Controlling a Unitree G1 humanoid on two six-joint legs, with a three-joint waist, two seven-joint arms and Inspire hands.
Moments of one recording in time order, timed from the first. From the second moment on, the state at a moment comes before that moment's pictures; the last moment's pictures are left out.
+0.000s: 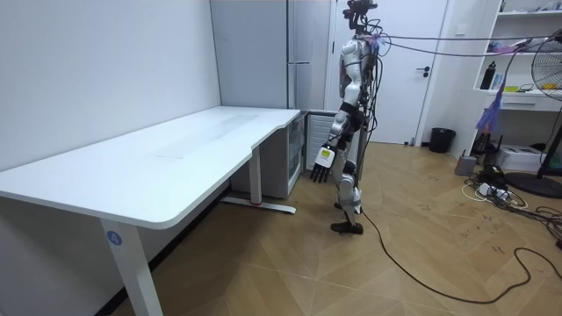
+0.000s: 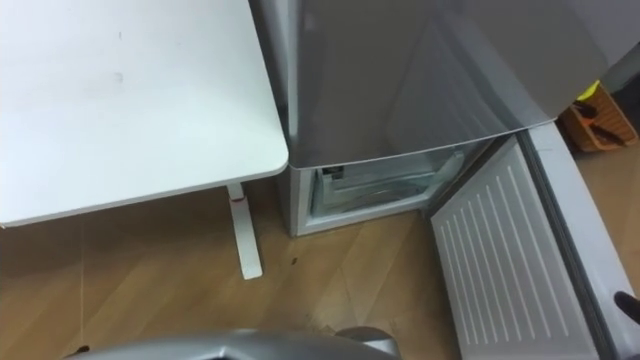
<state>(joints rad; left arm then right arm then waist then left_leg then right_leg) 0.34 0.30 0.24 0.95 0.17 0.08 -0.01 0.08 -0.55 -0.60 1.15 0.58 0.02 -0.31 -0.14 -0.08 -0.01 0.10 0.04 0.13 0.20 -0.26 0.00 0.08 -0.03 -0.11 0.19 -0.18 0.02</state>
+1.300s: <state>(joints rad) 0.26 0.21 0.00 1.02 0.11 0.06 0.06 0.24 -0.20 -0.03 0.83 1.35 -0.07 0.02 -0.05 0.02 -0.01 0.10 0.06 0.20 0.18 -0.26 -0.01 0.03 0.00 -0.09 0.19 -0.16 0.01</state>
